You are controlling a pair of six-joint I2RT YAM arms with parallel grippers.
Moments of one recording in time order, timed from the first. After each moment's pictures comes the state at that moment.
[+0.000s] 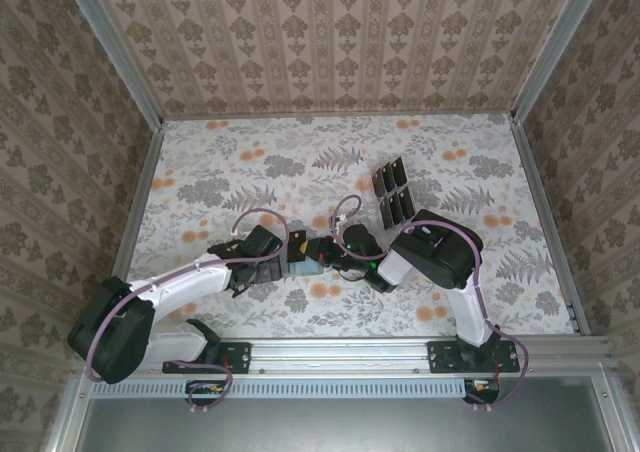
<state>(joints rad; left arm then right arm) -0.70 1.24 0.54 -0.57 -0.31 -0.74 0.79 2.08 0.68 1.08 -0.30 1.19</state>
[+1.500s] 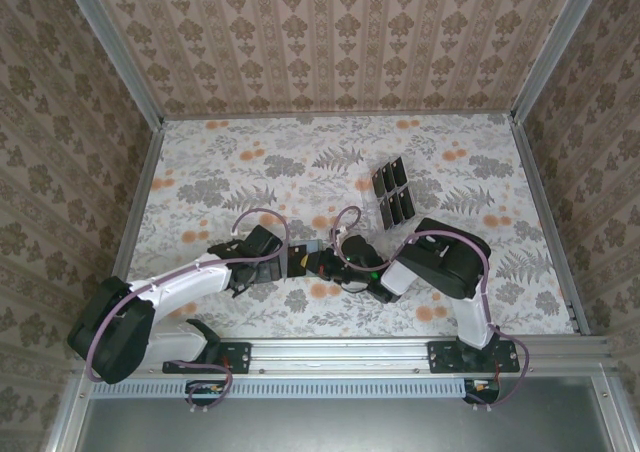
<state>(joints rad) -0.70 1.24 0.54 -0.57 -0.31 -0.74 0.87 2.00 0.60 1.01 -0.26 1.27</state>
